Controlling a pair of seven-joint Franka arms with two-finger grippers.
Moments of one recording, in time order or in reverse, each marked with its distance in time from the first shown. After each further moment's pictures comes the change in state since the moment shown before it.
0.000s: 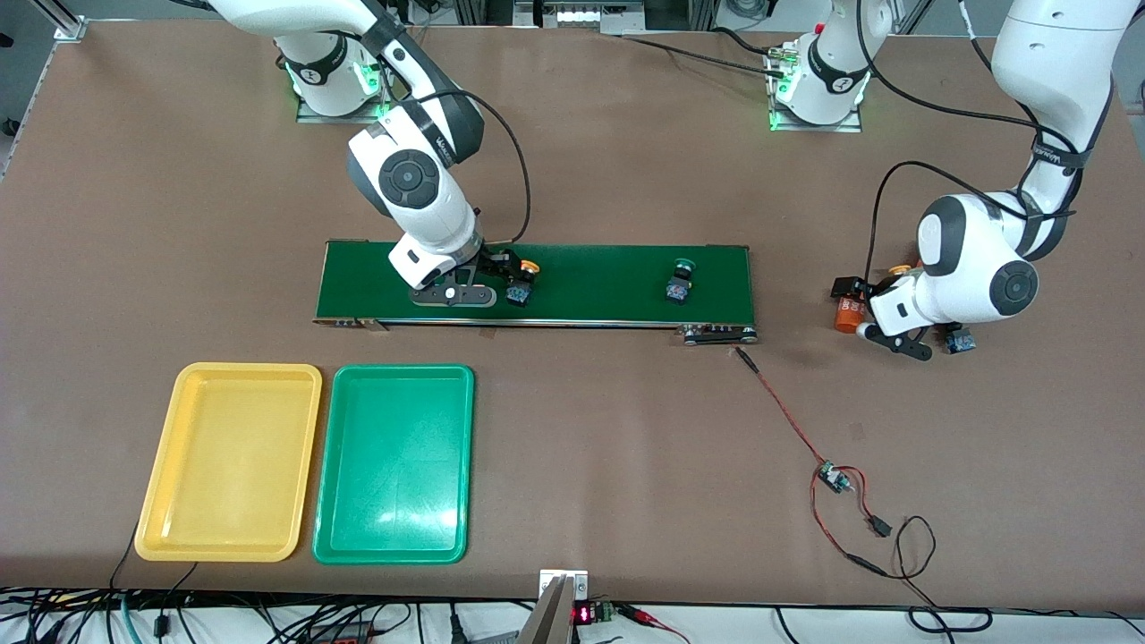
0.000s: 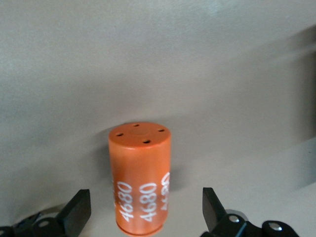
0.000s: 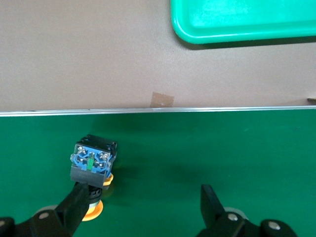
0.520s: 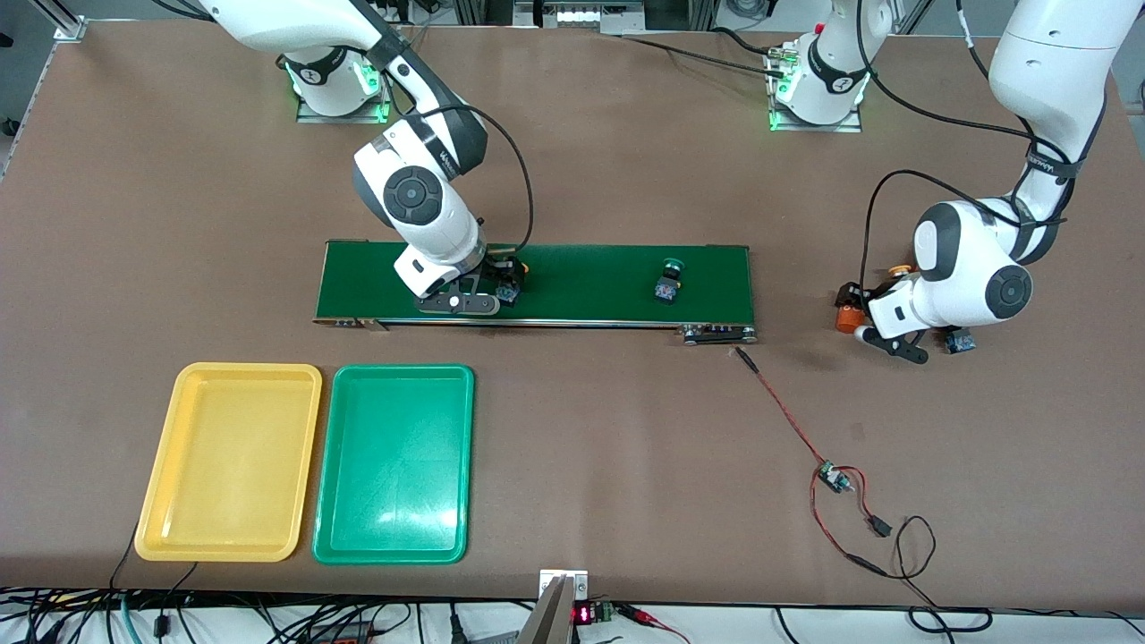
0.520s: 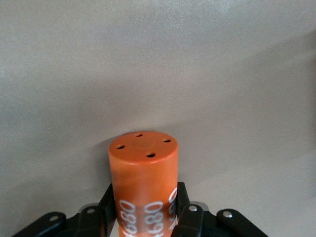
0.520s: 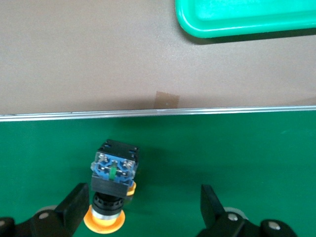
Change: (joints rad) left arm 0.006 0.029 -0.002 0.001 0.000 0.037 0.026; right arm 0.001 0.047 0.000 0.034 0.017 0.001 0.000
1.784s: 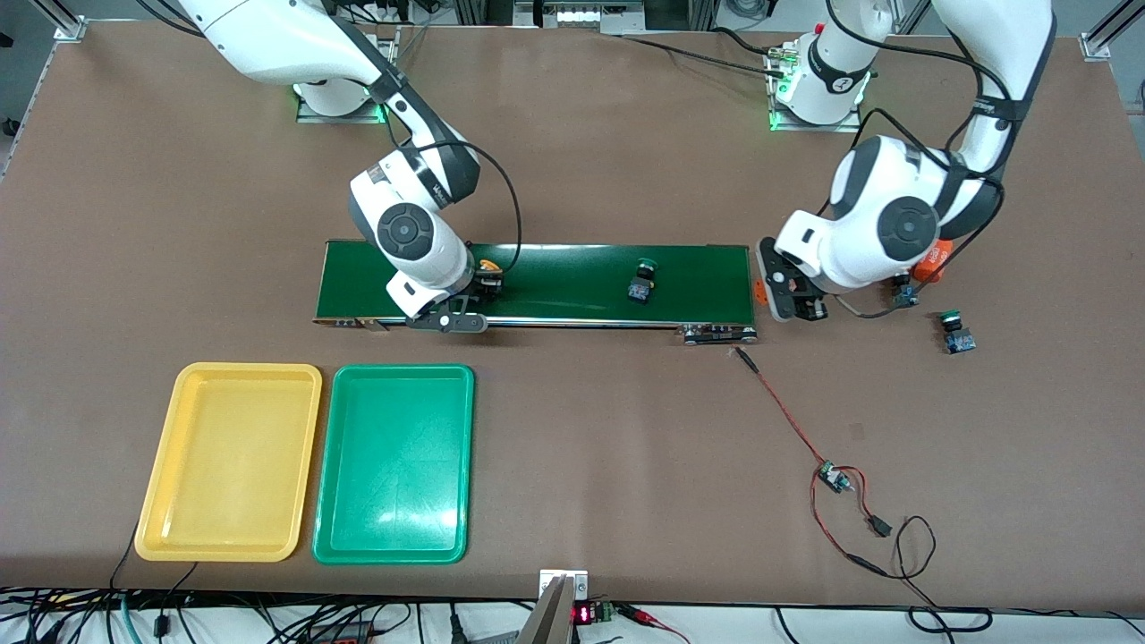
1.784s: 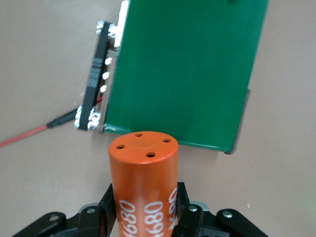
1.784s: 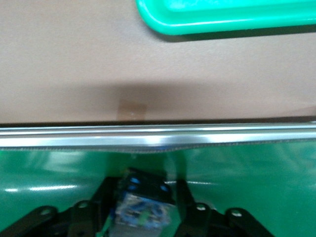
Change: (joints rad) left arm -0.230 -0.218 -0.138 0.015 0.066 -0.105 0.645; right arm 0.006 0.067 -0.065 0.010 0.000 -0.006 -0.069
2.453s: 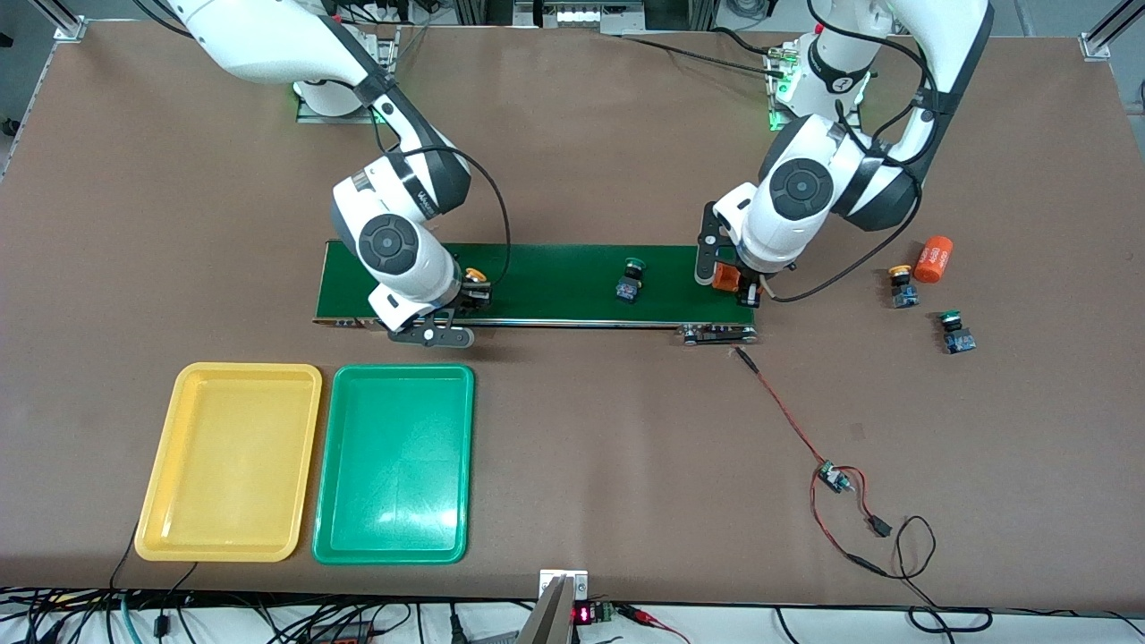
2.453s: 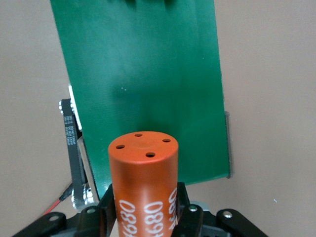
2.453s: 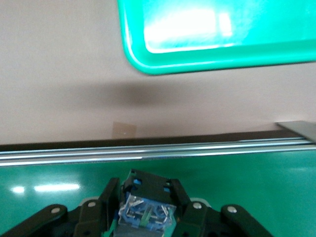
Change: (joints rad) left arm -0.148 0.014 -0.012 0.003 0.130 0.059 0.075; right arm 0.003 0.002 -0.038 0.154 0.001 -0.180 -0.009
